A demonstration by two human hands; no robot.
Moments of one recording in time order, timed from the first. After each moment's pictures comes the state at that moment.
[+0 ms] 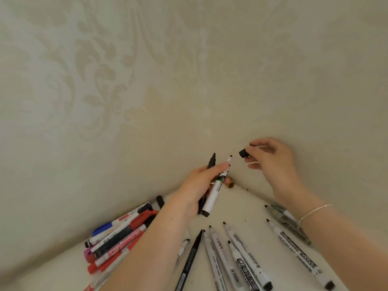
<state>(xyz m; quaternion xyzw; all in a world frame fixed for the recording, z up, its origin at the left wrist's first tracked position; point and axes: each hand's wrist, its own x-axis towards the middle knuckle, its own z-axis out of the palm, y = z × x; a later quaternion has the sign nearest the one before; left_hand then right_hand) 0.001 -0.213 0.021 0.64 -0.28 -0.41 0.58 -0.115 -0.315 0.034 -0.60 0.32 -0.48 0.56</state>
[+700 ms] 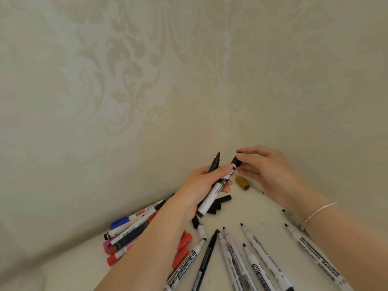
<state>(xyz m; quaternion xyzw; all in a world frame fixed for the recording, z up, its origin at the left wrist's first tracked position) 0.029 -0.185 0.018 0.60 -0.31 -0.40 0.62 -0.087 -0.295 0.037 -0.59 0.26 -0.36 0.67</state>
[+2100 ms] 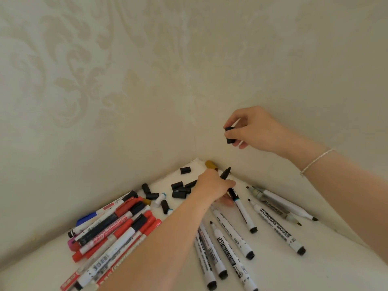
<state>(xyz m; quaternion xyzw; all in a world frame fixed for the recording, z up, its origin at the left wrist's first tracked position) -0.033 -0.251 -0.023 0.79 -0.37 -0.35 0.34 -0.133 -0.322 0.082 -0.84 0.29 -0.28 0.37</state>
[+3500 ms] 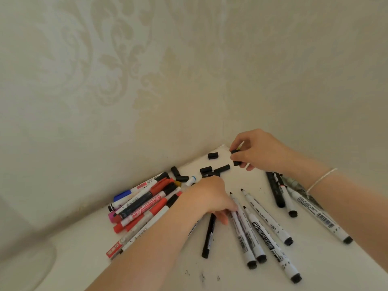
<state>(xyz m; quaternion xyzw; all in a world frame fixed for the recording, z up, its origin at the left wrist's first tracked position) -0.005 -0.163 -0.005 0.81 -0.44 -0.36 0.12 -0.093 -0.276 0.029 -0.86 0.31 -0.17 0.37</state>
